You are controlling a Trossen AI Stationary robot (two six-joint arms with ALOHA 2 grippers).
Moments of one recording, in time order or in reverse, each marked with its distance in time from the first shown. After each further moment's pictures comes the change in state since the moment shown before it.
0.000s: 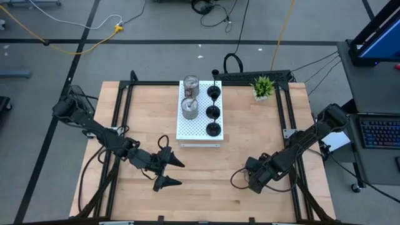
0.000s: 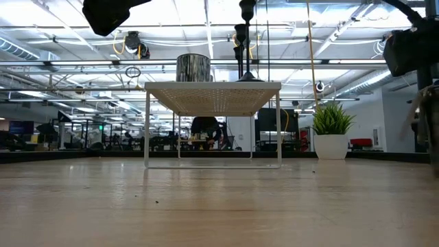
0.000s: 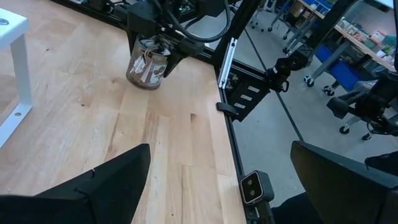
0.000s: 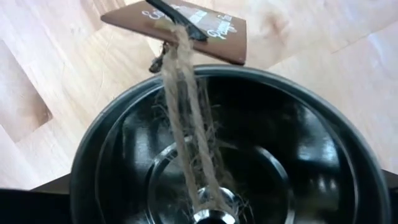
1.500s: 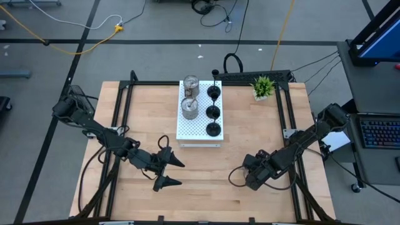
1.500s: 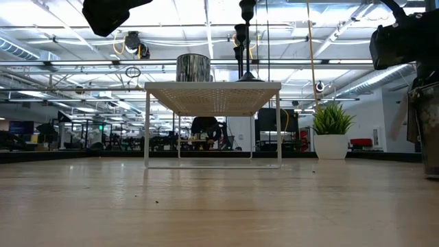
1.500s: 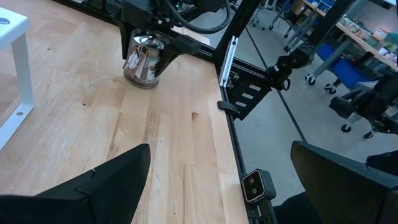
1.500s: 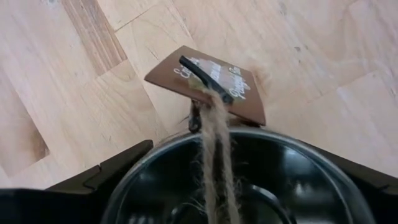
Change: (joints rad) left arm 0.000 0.000 0.000 -0.007 0.000 0.007; right arm -0.022 -0.002 0.001 0.022 0.098 -0.048
